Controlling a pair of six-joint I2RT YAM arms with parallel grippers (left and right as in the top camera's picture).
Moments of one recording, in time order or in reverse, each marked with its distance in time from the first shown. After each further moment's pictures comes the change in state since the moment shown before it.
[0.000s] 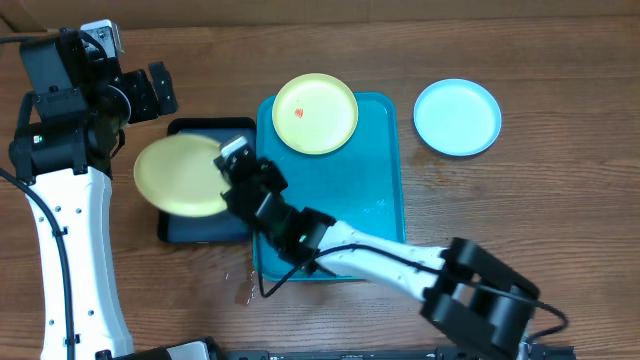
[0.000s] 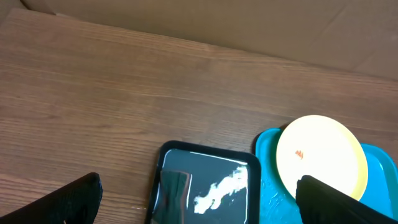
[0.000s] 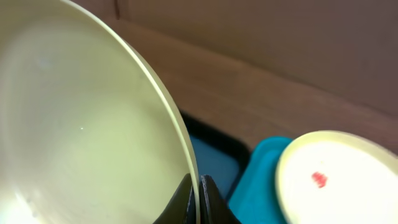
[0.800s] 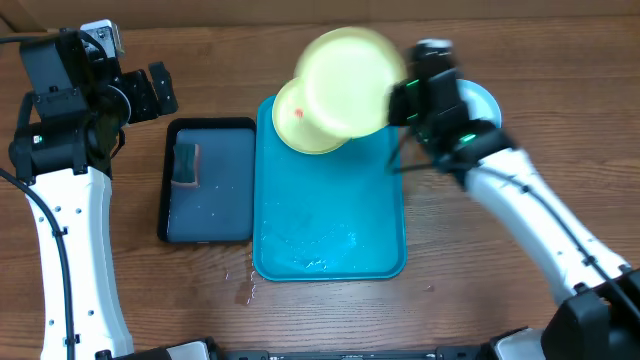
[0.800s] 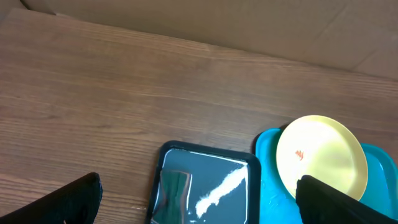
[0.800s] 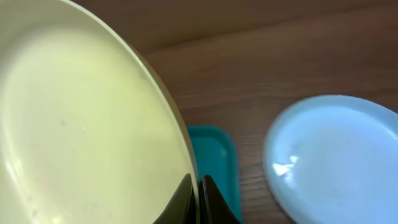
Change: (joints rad) left arm 0.000 0.000 0.000 0.000 0.000 0.000; right arm -0.732 -0.330 0.005 -0.615 -0.403 0.271
